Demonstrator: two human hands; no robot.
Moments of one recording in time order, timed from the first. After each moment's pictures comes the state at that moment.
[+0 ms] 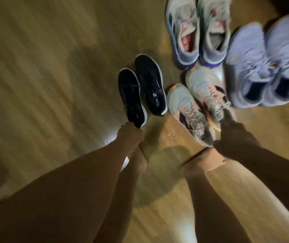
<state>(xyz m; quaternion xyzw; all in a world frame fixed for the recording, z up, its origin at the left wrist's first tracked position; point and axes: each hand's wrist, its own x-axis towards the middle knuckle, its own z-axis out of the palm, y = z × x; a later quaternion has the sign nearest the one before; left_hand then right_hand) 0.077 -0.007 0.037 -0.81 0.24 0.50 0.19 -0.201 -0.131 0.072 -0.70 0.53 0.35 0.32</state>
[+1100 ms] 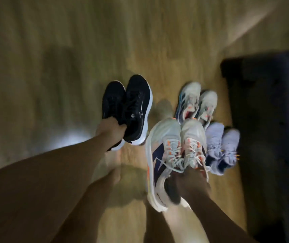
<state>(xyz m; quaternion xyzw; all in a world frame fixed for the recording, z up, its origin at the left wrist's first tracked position) 0.199 -0.046 0.240 -0.89 0.08 0.45 -0.08 -0.045 -0.157 0.295 -0.71 0.54 0.37 0.25</state>
